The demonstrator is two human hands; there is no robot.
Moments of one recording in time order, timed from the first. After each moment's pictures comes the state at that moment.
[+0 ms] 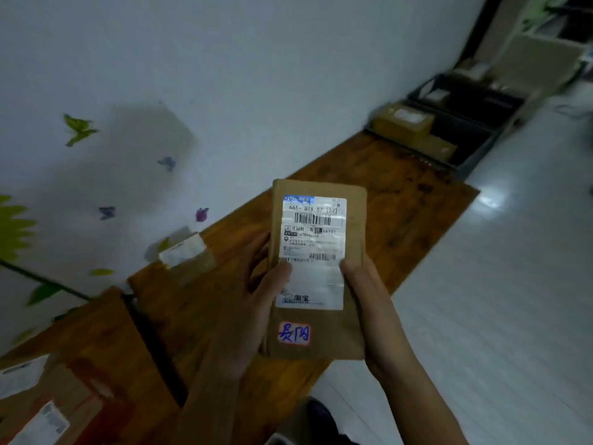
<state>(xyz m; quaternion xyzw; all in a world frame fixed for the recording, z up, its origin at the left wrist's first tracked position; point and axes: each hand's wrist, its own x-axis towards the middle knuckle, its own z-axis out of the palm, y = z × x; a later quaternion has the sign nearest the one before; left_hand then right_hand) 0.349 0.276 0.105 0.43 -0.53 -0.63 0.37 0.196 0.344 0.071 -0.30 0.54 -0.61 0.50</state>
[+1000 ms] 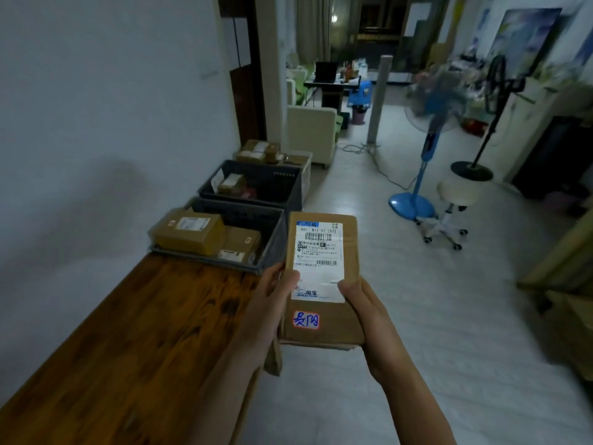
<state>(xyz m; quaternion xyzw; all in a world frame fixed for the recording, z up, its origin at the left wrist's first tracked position) -0.273 0.266 0.109 0.24 -0.64 -0.73 0.10 -0.345 0.420 0.087 -0.12 0.63 -0.72 0.25</state>
